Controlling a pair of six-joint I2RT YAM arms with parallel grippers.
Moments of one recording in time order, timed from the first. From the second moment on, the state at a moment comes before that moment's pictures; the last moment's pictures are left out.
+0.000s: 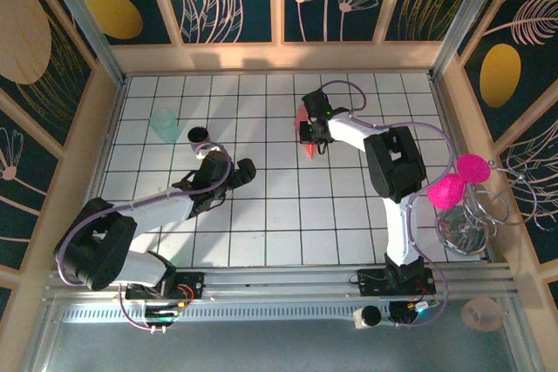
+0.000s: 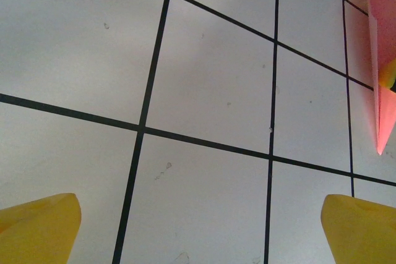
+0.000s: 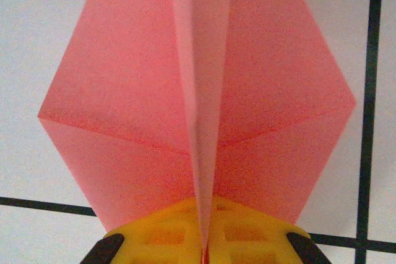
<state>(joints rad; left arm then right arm) -0.58 1.40 0.55 0.09 -0.13 -0.86 0.47 2.12 1.49 -0.44 0.03 0.39</state>
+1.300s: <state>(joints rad) -0.58 1.36 0.58 0.06 -0.14 -0.85 0.49 2.14 1.50 -0.39 0.13 0.39</state>
